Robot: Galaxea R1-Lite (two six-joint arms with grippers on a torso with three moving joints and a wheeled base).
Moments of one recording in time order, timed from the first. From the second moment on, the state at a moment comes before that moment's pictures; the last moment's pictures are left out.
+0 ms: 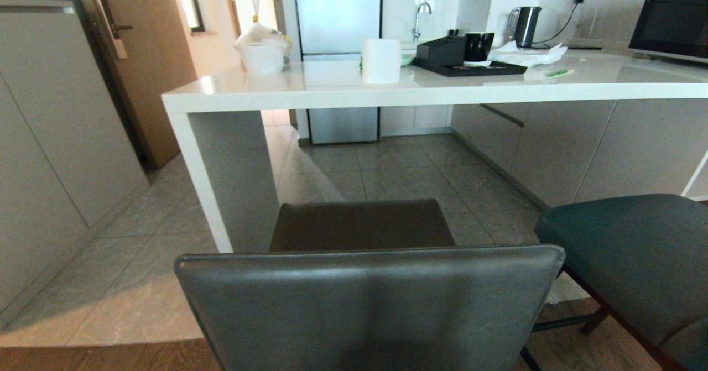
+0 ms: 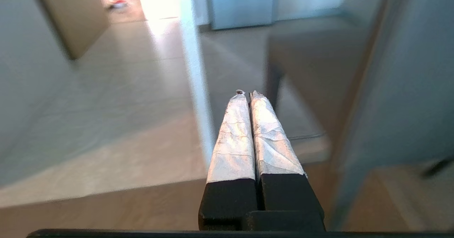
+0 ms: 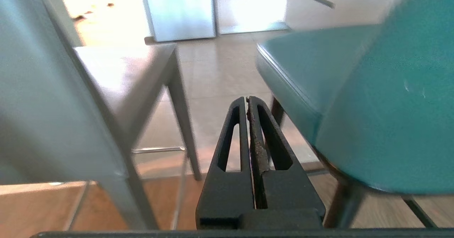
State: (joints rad) left arm 0.00 0.04 -0.10 0.00 -0.08 0.05; right arm 0.00 0.03 -0.07 -0.06 0.02 0.02
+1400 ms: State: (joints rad) left arm -0.29 1.60 -0.07 -1.38 0.00 -0.02; right arm 0.18 1.31 -0.13 -1.11 0.05 0.02
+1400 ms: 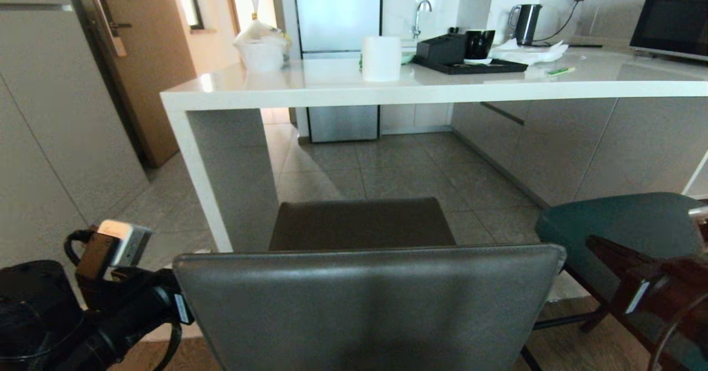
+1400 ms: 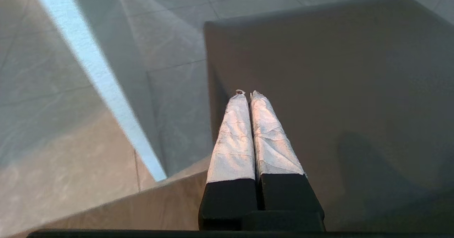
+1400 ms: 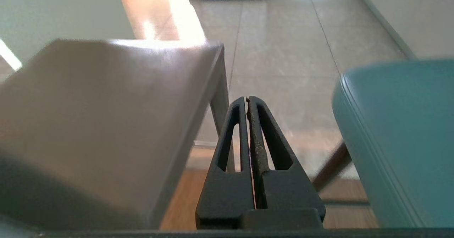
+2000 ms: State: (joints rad) left arm -0.34 1.76 -0.04 -1.52 0.08 -0.02; right arm 0.29 1.53 -0.13 -1.29 -0.05 0.02
